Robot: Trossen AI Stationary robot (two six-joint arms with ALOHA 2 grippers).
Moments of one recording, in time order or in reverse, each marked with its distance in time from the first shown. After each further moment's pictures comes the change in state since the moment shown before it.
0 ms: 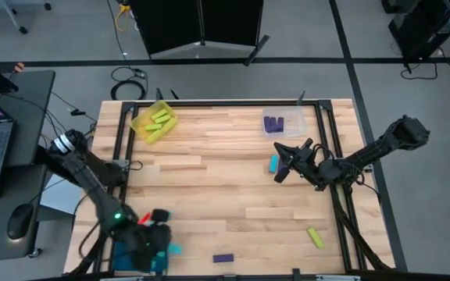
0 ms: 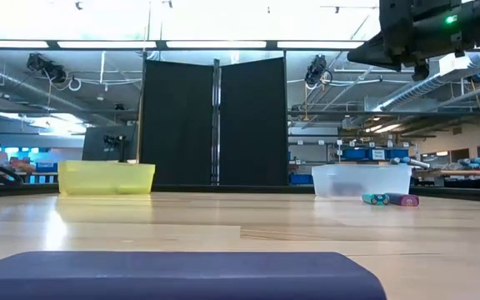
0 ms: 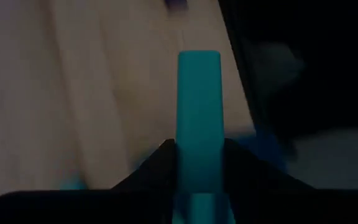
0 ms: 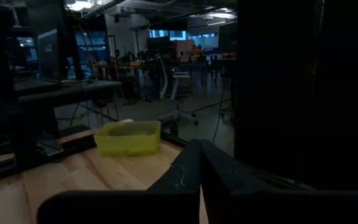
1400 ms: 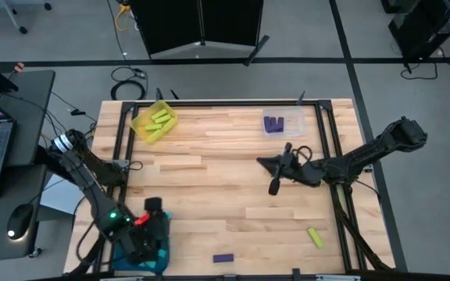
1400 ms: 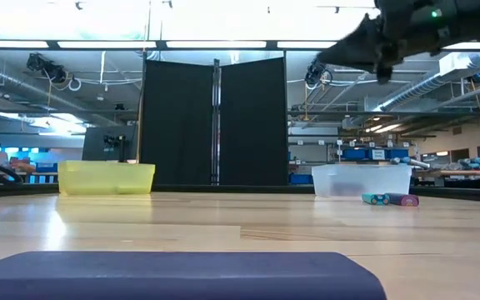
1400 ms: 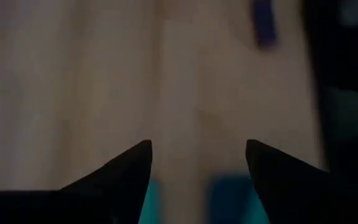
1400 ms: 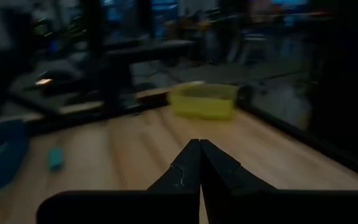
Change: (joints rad) left arm -0.005 -0.001 0.085 -0.219 -0.265 -0.193; right arm -0.057 0.083 0.140 -0.314 -0.400 0.195
